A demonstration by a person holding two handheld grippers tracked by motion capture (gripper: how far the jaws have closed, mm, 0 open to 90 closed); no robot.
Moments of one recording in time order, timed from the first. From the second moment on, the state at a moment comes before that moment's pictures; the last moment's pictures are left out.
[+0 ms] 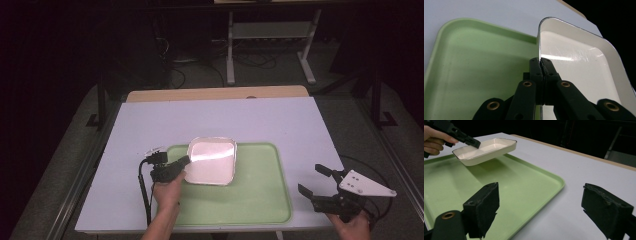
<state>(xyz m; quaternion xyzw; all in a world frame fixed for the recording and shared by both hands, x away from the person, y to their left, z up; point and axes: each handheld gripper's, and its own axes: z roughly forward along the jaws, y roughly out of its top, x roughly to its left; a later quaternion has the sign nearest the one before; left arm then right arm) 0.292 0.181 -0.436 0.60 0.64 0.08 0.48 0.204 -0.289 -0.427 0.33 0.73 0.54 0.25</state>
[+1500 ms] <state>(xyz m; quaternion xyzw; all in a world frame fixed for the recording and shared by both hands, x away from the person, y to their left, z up) 0.254 0.156 -0.460 0.59 0.68 0.09 0.42 0.200 -0.281 -0.424 0.32 0.74 0.53 0.25</state>
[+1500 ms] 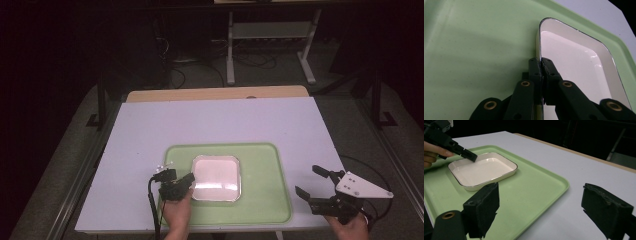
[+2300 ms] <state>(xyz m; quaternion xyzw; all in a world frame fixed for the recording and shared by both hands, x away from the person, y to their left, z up) 0.244 0.155 -0.455 0.60 0.66 0.13 0.43 0.201 -0.281 -0.424 0.32 0.74 0.53 0.25</state>
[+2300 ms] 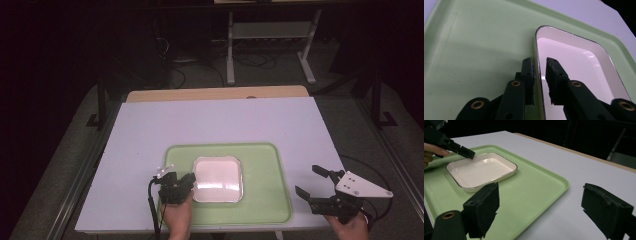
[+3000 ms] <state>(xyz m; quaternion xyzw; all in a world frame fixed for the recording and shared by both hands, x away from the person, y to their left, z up) 0.235 0.182 -0.433 0.68 0.56 0.17 0.45 0.201 -0.280 -0.425 0.32 0.74 0.53 0.25</state>
